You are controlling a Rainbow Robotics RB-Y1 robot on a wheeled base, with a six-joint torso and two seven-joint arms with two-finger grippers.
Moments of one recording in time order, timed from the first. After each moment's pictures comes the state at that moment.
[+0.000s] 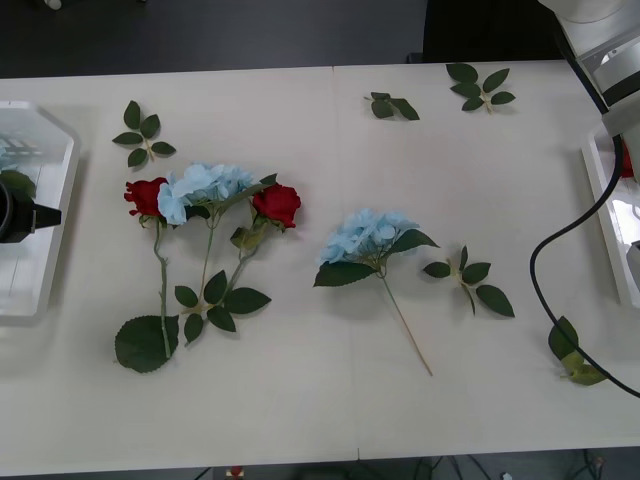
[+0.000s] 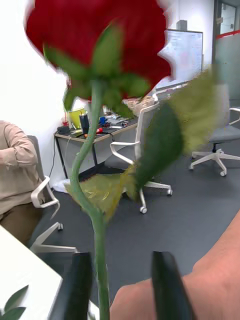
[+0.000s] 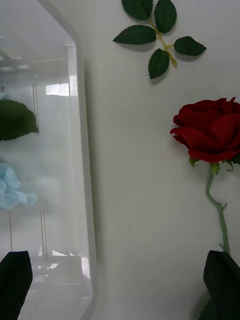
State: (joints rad) right arm -1.04 -0.52 0.22 -1.26 -1.50 0.43 2.30; left arm -0.07 1.04 0.09 -1.99 0.85 1.23 -1.27
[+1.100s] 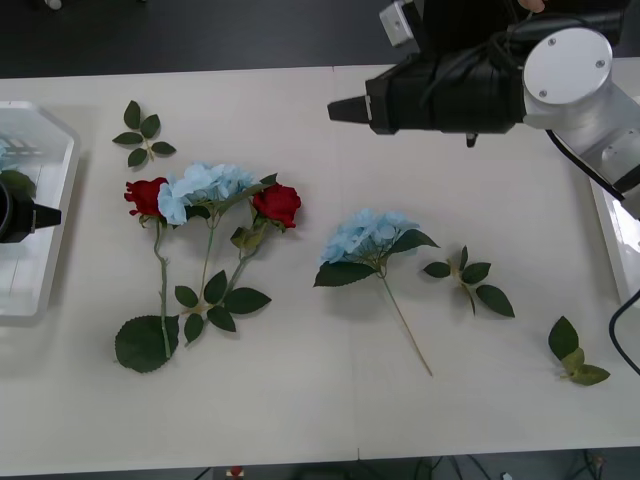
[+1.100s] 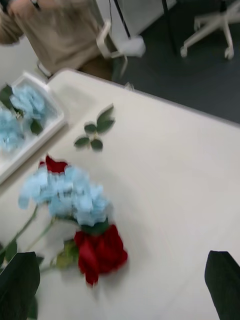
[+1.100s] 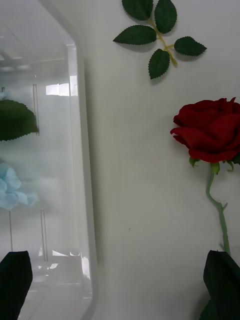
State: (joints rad) right arm -0.84 -0.70 0.52 -1.37 -1.63 0.78 2.09; left arm -0.07 1.05 0.09 -1.99 0.85 1.23 -1.27
